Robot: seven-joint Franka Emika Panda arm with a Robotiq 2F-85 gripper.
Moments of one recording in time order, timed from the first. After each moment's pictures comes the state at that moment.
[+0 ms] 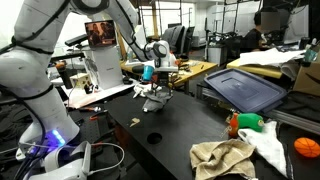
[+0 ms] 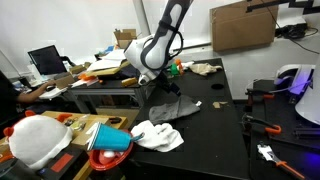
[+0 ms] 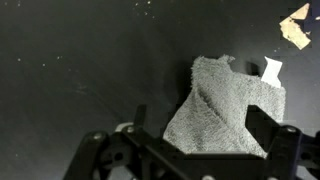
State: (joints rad) arm 0.04 0.63 0.10 -1.83 -0.45 2.06 -0.79
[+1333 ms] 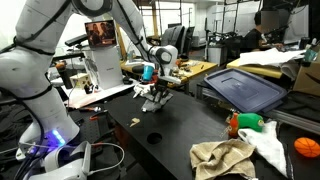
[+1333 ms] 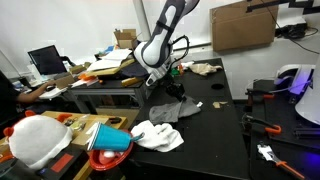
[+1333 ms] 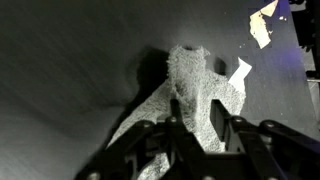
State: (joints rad) arm -0.06 0.67 0.13 -1.83 -0.17 2.00 -1.17
